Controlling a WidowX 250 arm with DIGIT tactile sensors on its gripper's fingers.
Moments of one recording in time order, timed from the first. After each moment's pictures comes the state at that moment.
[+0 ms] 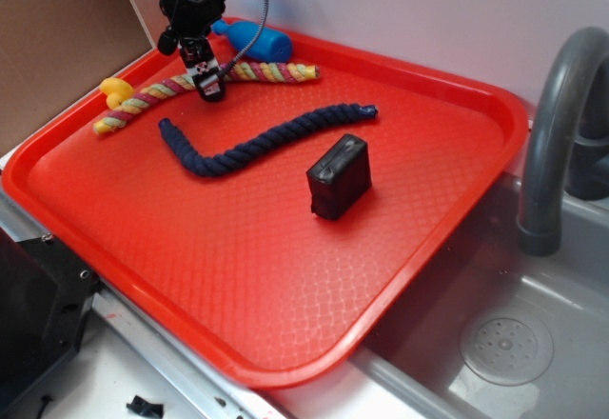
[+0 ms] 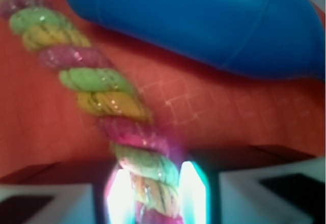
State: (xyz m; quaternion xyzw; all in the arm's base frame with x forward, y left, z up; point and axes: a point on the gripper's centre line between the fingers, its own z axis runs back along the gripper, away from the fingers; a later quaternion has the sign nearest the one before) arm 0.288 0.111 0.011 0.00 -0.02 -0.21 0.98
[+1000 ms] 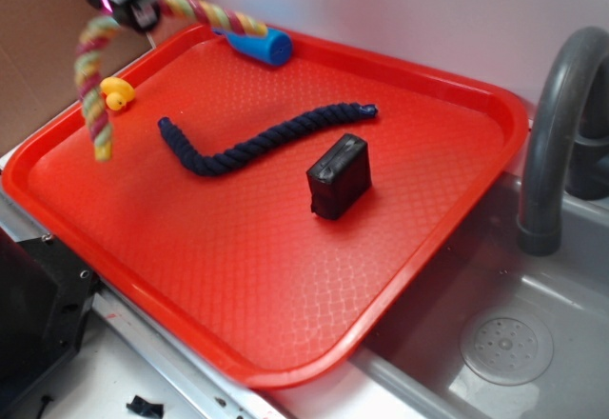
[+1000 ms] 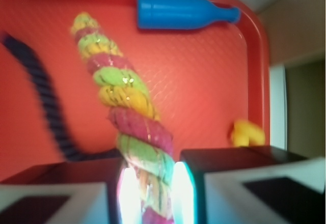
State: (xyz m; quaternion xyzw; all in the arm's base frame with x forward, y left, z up) arm 0.214 0.055 0.161 0.02 -0.02 0.07 1.00
